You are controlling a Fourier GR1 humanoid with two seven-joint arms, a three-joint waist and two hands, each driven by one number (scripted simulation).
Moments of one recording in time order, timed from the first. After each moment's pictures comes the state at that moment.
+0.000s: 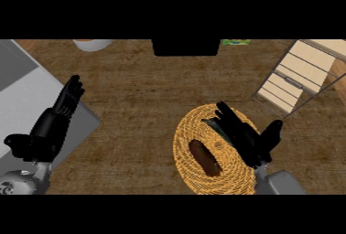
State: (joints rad) left arm -0.14 0.52 -0.28 -1.61 0.27 0.29 -0.02; right arm -0.16 -0.20 0.34 -1.35 -0.47 0.03 0.06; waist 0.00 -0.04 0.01
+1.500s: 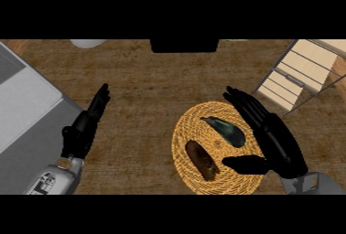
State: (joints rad) left arm -0.19 0.36 -0.34 -1.44 0.18 0.28 -0.01; right arm -0.23 -0.51 0.52 -1.78 0.46 -0.28 0.13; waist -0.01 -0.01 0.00
